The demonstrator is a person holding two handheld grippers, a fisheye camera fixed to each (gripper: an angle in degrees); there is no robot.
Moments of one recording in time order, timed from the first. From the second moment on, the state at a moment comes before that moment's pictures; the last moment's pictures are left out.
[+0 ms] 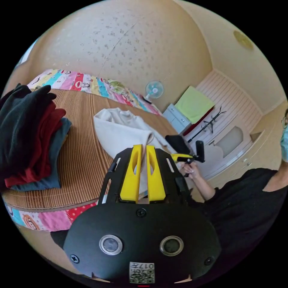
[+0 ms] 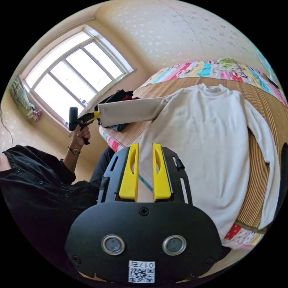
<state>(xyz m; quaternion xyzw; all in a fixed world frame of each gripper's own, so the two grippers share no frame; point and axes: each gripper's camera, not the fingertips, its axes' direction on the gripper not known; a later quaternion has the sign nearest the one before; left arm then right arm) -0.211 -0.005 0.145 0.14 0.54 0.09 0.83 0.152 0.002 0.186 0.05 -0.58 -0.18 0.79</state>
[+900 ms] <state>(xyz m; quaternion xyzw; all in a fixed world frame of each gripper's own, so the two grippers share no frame) -0.226 -0.081 0.305 0.01 0.54 0.01 0.84 0.301 -0.138 0.449 -0.06 -0.52 0.09 0.85</state>
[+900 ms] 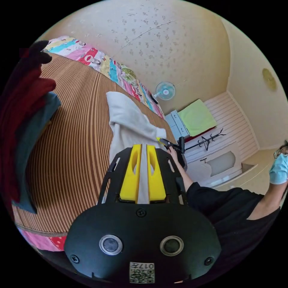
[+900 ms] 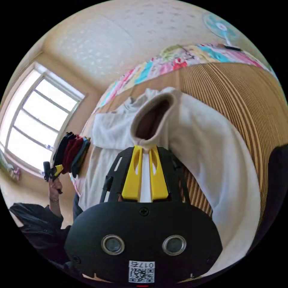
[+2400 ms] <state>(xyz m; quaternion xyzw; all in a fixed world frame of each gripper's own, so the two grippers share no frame) -0.247 -0.212 0.474 0.10 0.61 -0.07 0.78 0.457 -0.244 0.389 0.12 -0.63 0.14 0.75</state>
